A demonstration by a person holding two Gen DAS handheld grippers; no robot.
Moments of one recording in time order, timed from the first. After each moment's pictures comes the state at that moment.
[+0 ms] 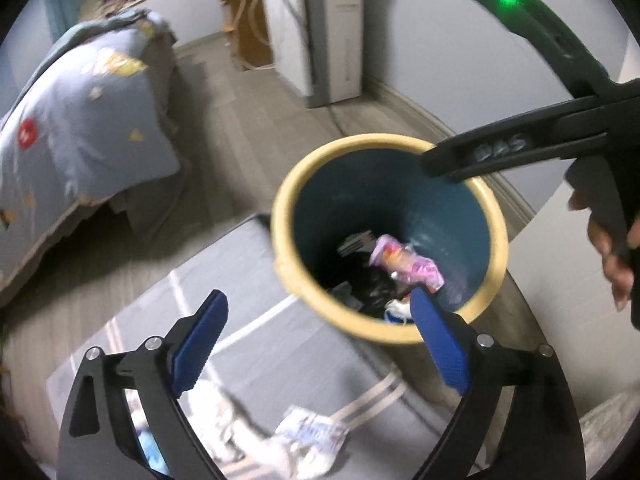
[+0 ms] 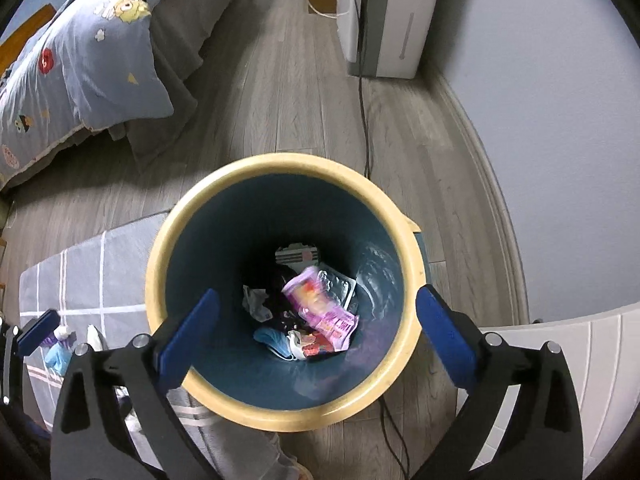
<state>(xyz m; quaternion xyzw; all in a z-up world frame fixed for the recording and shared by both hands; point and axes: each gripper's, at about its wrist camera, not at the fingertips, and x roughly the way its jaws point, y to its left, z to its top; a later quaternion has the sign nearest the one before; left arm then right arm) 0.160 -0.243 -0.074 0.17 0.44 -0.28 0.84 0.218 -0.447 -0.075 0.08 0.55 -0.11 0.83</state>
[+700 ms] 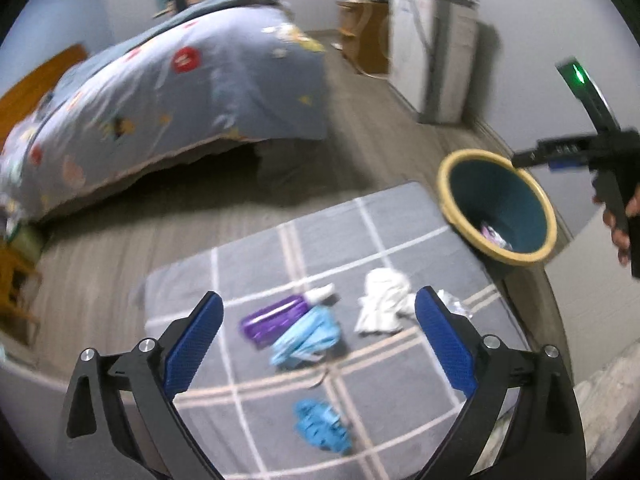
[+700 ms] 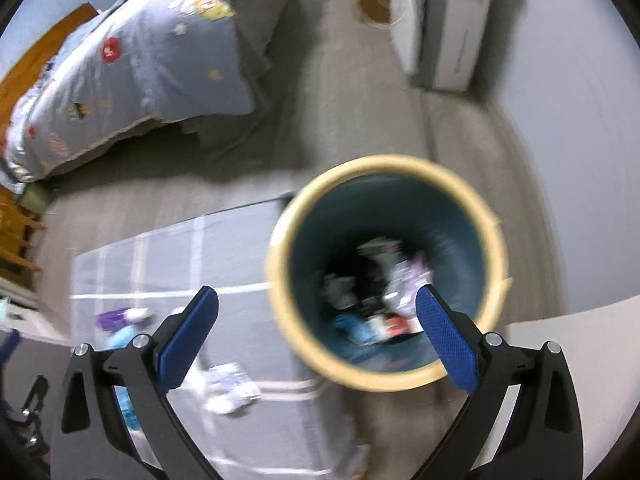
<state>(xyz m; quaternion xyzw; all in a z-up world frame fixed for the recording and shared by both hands) 0.109 -0.019 -0.005 0.09 0.44 -0.14 0.88 0.209 -0.353 -0.041 0.11 0.54 -0.02 0.83</state>
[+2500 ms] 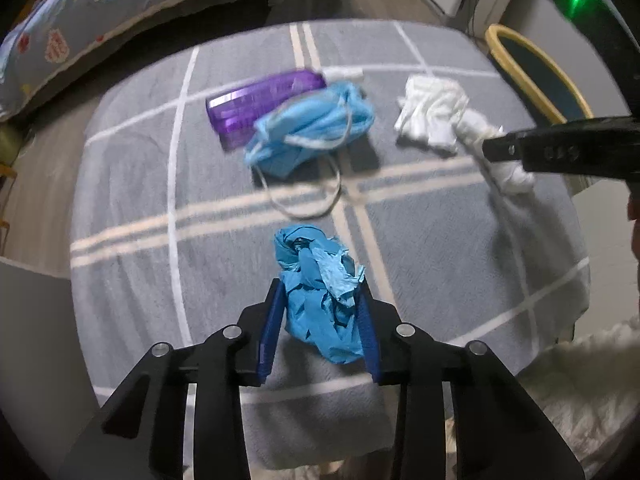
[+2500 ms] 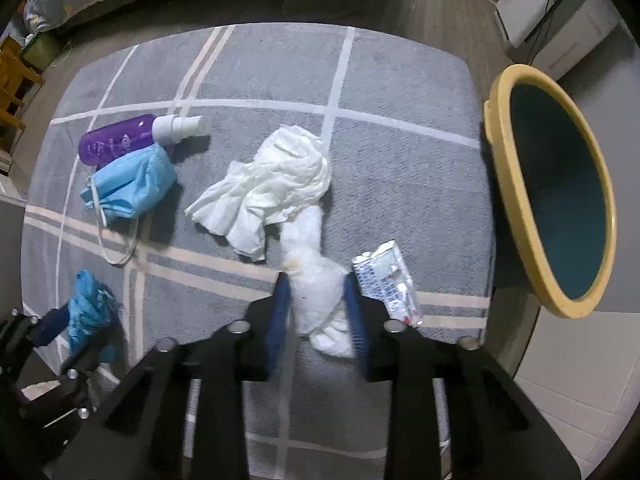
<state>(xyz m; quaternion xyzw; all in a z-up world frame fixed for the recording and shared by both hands) 0.069 0.009 -0.160 0.07 0.59 -0.12 0.80 0.171 -0.164 -0.166 -0.05 0.65 0.03 0.76</state>
